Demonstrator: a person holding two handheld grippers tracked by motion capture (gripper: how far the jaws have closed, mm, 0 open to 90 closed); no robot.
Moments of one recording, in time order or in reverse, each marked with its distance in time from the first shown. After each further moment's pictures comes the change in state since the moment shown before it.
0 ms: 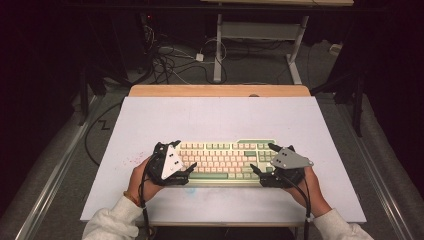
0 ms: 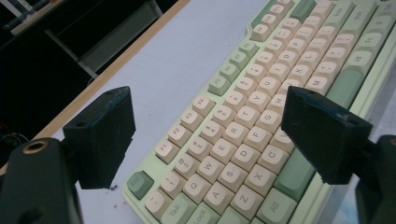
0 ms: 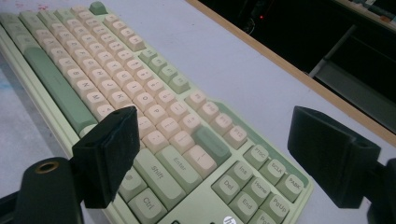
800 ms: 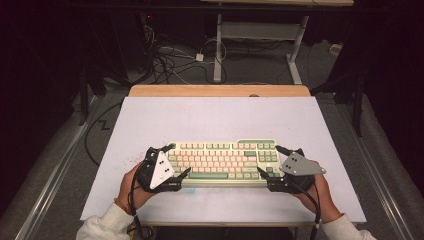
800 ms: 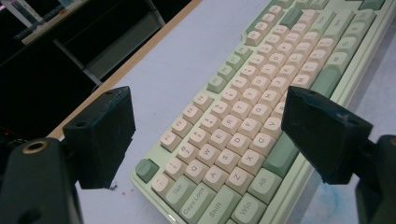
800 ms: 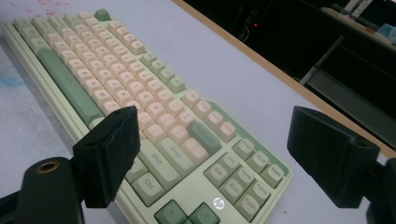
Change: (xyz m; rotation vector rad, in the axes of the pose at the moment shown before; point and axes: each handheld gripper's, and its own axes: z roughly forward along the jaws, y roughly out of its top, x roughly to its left) left arm -0.003 -0.008 -0.027 -0.037 0.013 0.007; right arm -0.001 -0.002 -0.026 -0.022 -0.022 -0.022
